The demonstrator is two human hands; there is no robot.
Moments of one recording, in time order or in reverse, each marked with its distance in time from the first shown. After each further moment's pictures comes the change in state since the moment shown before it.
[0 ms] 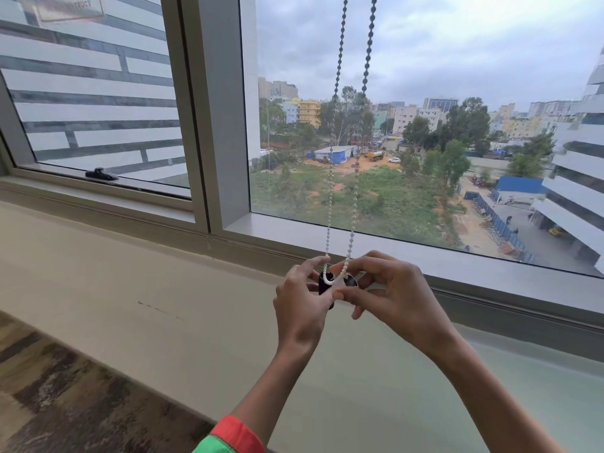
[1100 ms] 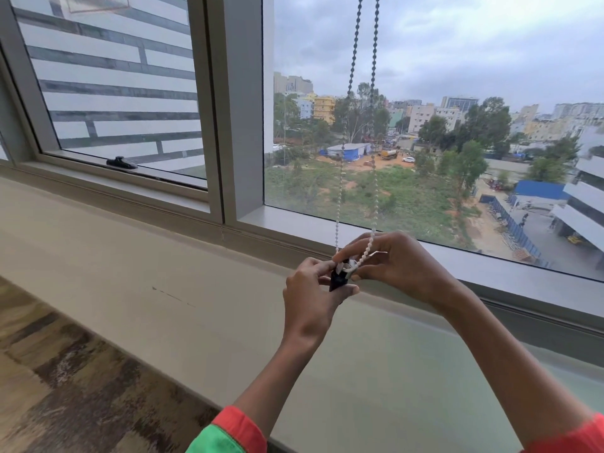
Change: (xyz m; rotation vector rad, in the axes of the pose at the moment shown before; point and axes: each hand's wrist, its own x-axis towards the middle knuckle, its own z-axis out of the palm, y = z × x) left_hand -0.002 -0.002 -0.007 -0.007 -0.048 0.018; right_hand 0.045 0.005 -0.013 -0.184 -0.267 -0.045
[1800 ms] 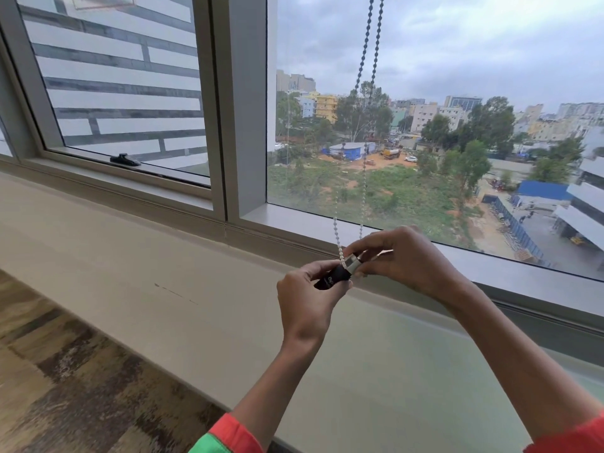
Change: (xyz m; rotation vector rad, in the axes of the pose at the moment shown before) left_hand -0.011 0.003 -0.006 -0.205 0.129 -0.047; right_hand 0.001 -0.001 -0.005 -0.196 0.044 0.019
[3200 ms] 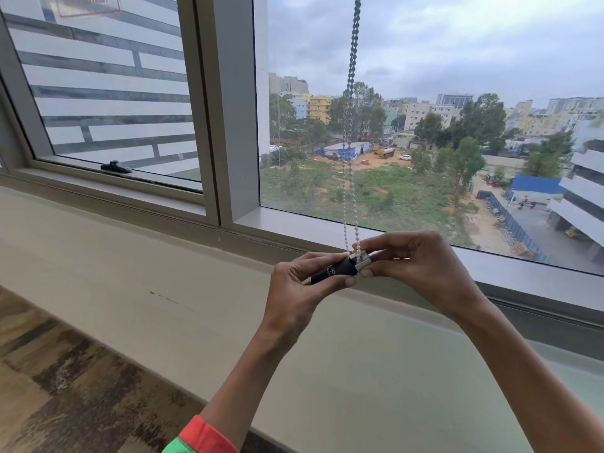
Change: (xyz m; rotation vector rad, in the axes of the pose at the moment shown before) left_hand 0.010 0.021 -0.015 -0.268 -0.310 0.037; right_hand -0.026 0.000 -0.007 0.382 0.191 0.036
